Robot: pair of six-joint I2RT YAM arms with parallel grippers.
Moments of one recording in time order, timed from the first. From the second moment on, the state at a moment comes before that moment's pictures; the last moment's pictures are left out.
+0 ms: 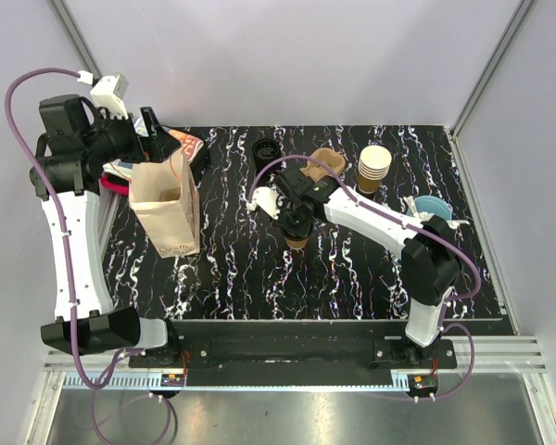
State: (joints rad) left arm 0.19 1.35 1.81 -0.92 0.63 -0.03; right arm 0.79 1.84 1.54 -0.78 -0.11 -0.52
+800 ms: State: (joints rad) left arm 0.12 1.36 1.73 -0.92 0.59 0.14; right arm 0.65 1.74 1.88 -0.92 -0.05 -0.43
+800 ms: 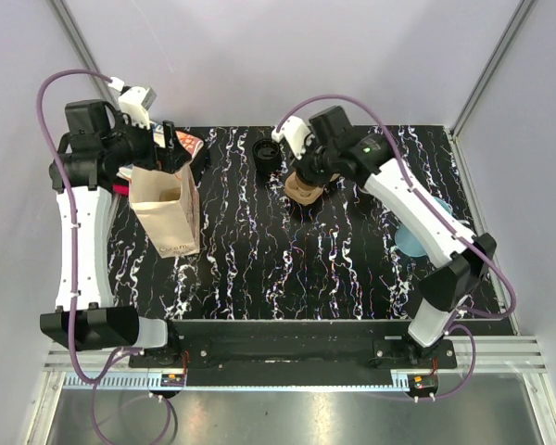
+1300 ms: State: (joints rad) left arm 0.09 1.46 1.71 -0.81 0.48 0.19; right arm 0.64 1.69 2.10 -1.07 -0.11 -0.39
